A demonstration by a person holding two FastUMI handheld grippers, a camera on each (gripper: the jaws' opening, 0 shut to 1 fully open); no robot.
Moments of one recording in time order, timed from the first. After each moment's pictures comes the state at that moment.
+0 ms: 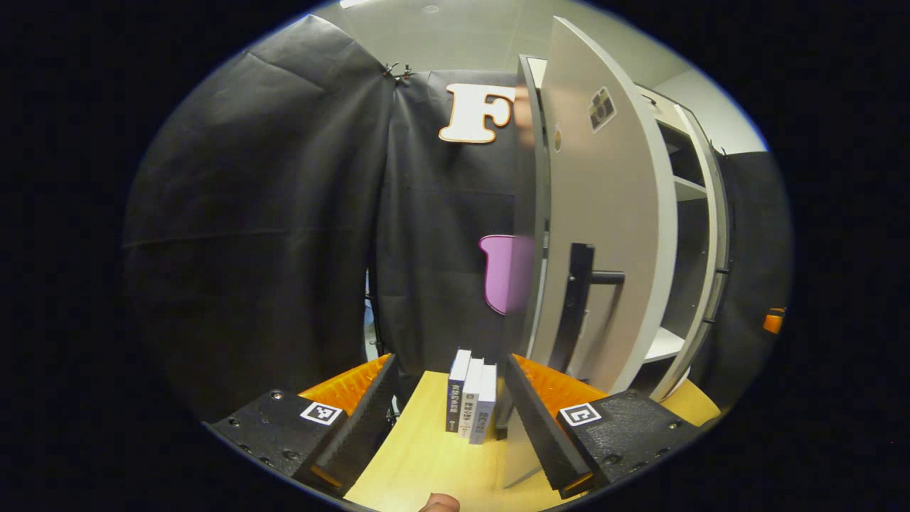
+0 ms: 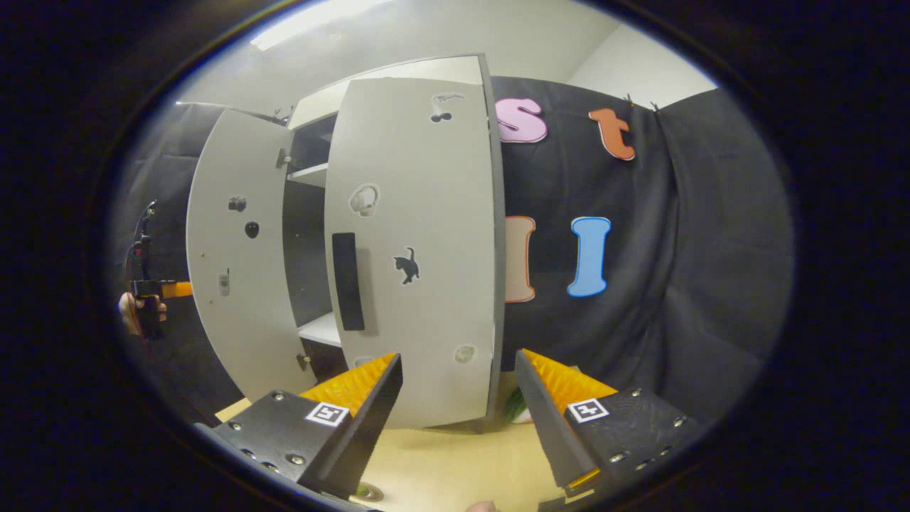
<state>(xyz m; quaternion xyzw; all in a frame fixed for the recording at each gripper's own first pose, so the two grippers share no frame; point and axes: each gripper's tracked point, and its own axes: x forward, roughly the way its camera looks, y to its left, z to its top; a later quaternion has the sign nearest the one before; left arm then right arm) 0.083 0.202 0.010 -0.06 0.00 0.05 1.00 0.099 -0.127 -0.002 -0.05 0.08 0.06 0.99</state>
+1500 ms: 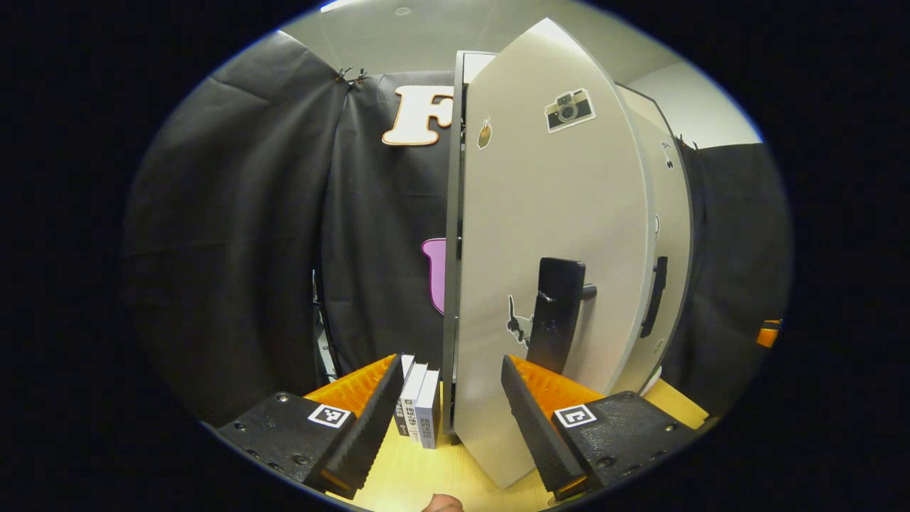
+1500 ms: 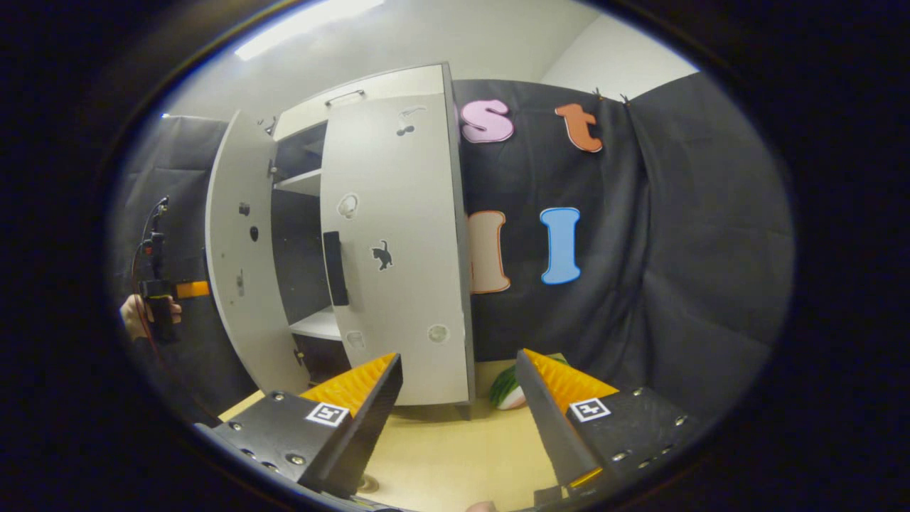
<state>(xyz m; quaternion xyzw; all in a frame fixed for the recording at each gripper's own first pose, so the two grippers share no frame) 0.102 0.116 0.024 -0.04 0.00 0.00 1.00 0.056 -0.171 -0.005 -0.02 0.08 0.03 1.00</state>
